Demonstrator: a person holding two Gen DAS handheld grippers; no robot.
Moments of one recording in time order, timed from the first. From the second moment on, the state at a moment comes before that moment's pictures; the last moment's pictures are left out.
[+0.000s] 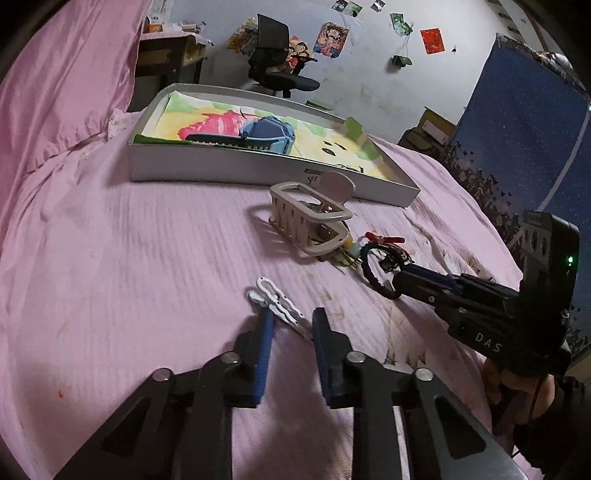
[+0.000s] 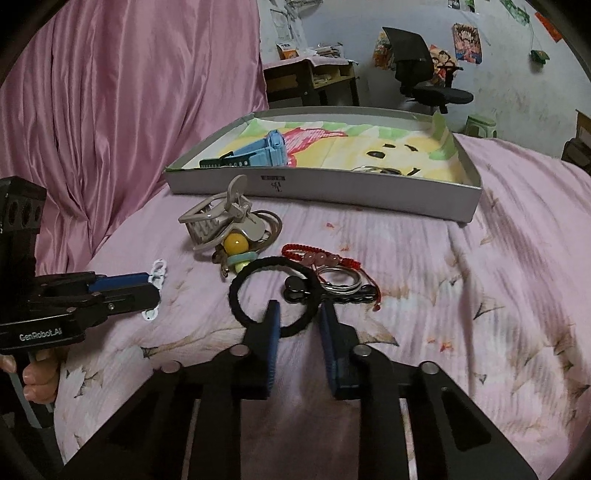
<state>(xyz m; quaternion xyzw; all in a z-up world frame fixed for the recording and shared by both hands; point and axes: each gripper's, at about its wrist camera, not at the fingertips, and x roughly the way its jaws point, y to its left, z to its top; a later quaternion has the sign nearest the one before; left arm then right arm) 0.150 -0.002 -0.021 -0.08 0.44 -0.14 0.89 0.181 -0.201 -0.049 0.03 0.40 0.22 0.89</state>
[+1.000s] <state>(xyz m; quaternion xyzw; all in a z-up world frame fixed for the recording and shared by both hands) 0.125 -0.006 -0.003 -0.06 0.37 -0.13 0.92 0.157 -0.207 -0.029 0.04 0.33 0.24 0.91</state>
